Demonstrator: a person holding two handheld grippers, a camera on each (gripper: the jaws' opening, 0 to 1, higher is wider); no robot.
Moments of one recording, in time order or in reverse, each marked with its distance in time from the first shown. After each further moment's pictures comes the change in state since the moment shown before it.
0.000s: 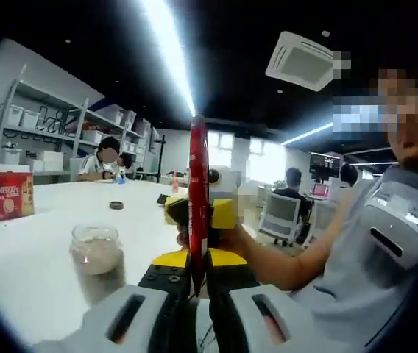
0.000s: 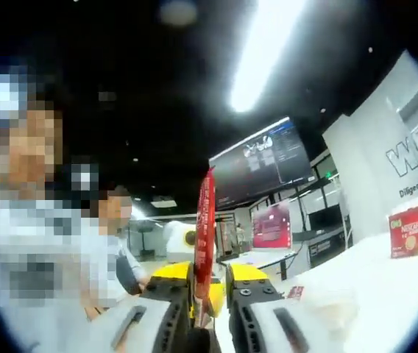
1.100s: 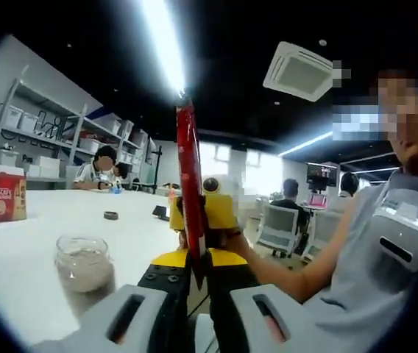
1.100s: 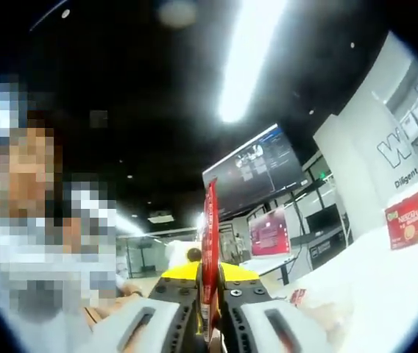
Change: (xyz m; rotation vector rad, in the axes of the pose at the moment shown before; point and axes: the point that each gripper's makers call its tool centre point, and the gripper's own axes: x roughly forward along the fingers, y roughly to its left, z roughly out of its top) left arm 0.024 -0.001 0.005 -0.004 -0.077 -0.018; right arm -0.003 0.004 0.011 0.061 -0.078 -0.034
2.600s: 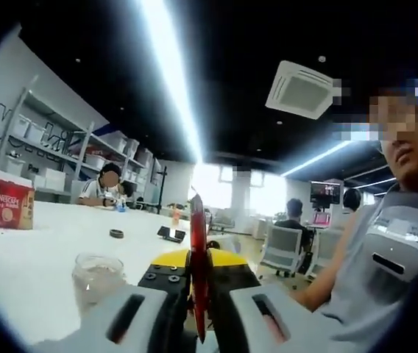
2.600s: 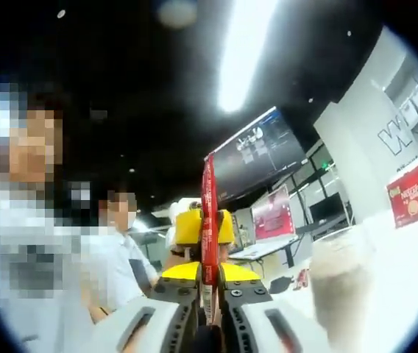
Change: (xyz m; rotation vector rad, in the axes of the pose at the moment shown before) left arm -0.018 0.007 0.032 -0.024 -0.144 0.036; right arm -0.015 -0.012 -0.053 0.034 0.002 0.023
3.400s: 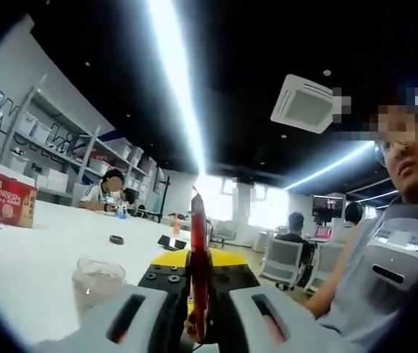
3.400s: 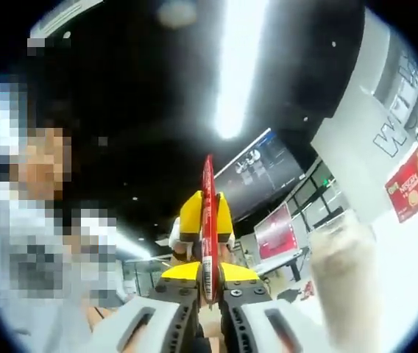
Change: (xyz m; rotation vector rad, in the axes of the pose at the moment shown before) left arm -0.001 0.006 0.007 -0.041 -0.053 0.020; right arm -0.004 0.005 -0.012 0.047 -0.137 0.007
